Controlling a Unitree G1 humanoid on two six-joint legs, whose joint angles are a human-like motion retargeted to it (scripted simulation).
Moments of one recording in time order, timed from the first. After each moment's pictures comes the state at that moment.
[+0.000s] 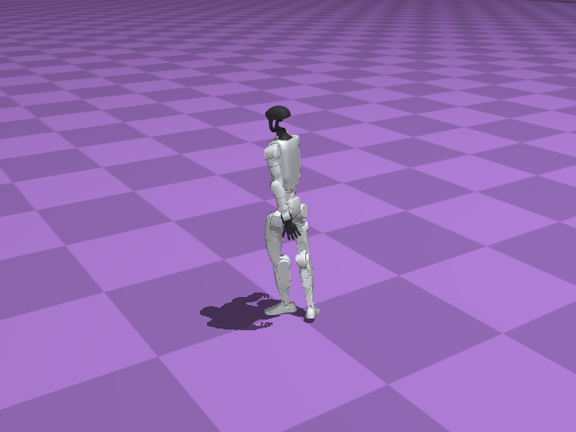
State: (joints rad) left arm 0.15 0.07 0.59 1.60 0.15 0.09 -0.20; right arm -0.02 -0.11 -0.08 1.21 -0.46 0.05 0.30; waist 0.06 -0.10 -0.04; left_leg -0.13 -0.09 0.68 0.02 -0.04 0.07; right_leg 0.21 -0.16 -1.24 0.19 -0.07 0.17
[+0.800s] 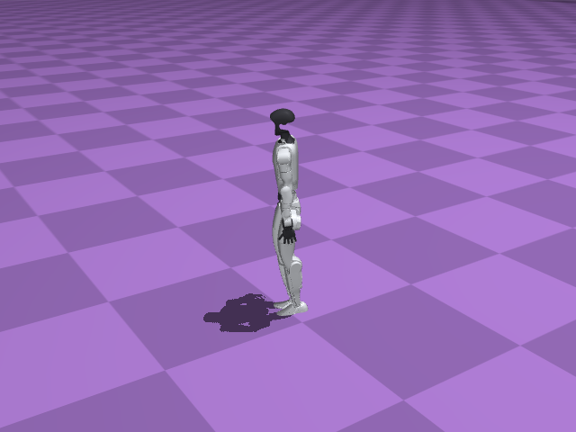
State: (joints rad) left arm 0.05 0.14 0.39 1.45 0.26 0.12 -0.27; right arm 0.02 -0.07 0.00 1.27 -0.64 0.04 0.28; waist -0.20 -0.11 -0.05; left_leg -0.07 -0.14 0.20 0.06 -0.02 0.12; right_leg -0.13 0.00 -0.40 0.21 -0.24 0.03
